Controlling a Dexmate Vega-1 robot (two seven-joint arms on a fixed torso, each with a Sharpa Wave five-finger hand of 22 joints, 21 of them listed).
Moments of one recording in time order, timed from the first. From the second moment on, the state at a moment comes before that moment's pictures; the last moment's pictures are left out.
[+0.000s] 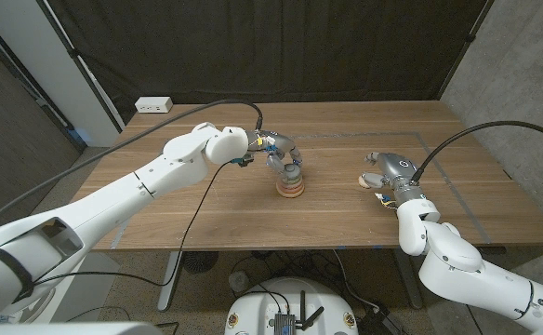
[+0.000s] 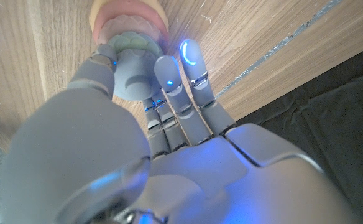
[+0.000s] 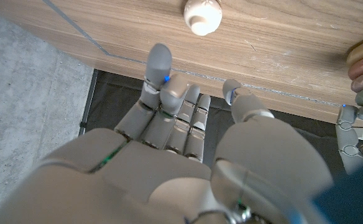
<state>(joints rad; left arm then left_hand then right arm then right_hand) 0.51 0.76 0.80 -1.90 0.67 0.06 -0.55 0.96 -0.07 0.32 -0.15 0.31 0.51 -0.05 0.20 0.30 0.58 -0.18 0.18 0.53 1.10 -0.20 1.35 0.61 0.79 -0.09 1.53 0.19 -1.16 -0.99 -0.63 -2.33 -0.55 -0.97 -0.29 0.81 0.03 0.59 -0.16 0.41 0.54 -0.07 0.30 0.34 0.63 -0.13 0.20 0.69 1.01 -0.16 1.44 1.22 0.92 -0.13 1.55 0.25</state>
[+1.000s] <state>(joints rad) 0.55 0.80 0.75 -1.96 0.68 0.10 -0.58 0.92 -0.09 0.30 -0.14 0.30 0.42 -0.02 0.19 0.28 0.47 -0.14 0.18 0.52 1.06 -0.18 1.32 0.56 0.76 -0.08 1.51 0.19 -1.15 -1.00 -0.64 -2.33 -0.54 -0.97 -0.29 0.79 0.01 0.59 -0.16 0.41 0.54 -0.07 0.30 0.35 0.62 -0.12 0.20 0.69 1.01 -0.16 1.44 1.22 0.92 -0.13 1.55 0.25</state>
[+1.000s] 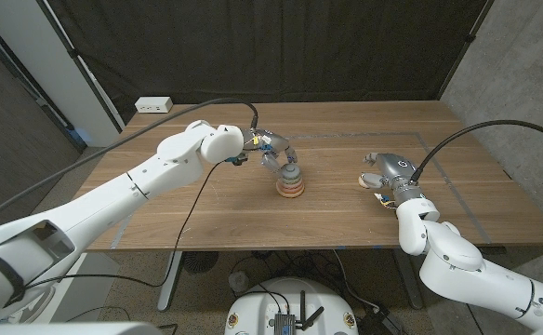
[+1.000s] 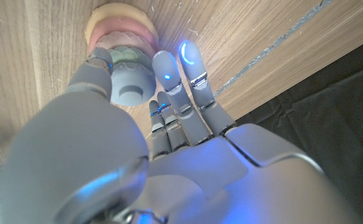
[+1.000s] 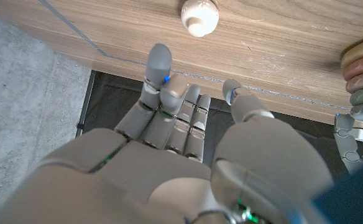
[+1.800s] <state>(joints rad) 0.72 0.89 0.60 -2.08 0.61 0.23 -0.39 0.92 -0.06 0.30 -0.14 0.30 0.45 -0.01 0.21 0.27 0.51 -0.13 0.20 0.51 1.06 -0.18 1.32 0.55 0.76 -0.08 1.51 0.19 -1.12 -0.99 -0.63 -2.29 -0.54 -0.92 -0.29 0.79 0.01 0.59 -0.16 0.41 0.54 -0.07 0.31 0.36 0.61 -0.12 0.20 0.69 1.01 -0.16 1.44 1.22 0.92 -0.13 1.55 0.25</state>
